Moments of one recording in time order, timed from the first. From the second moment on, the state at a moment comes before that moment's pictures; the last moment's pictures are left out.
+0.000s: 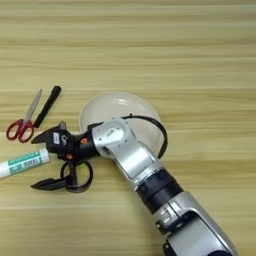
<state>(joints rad) -0.45 -0.24 0.51 0.25 -0.01 0.05 1.18</state>
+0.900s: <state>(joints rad) -0.50 -0.16 0.53 0.37 -0.13 0.06 1.12</state>
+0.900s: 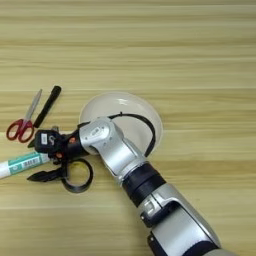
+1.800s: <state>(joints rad) -0.51 -0.15 0.54 0.40 -0.17 0.05 1.12</state>
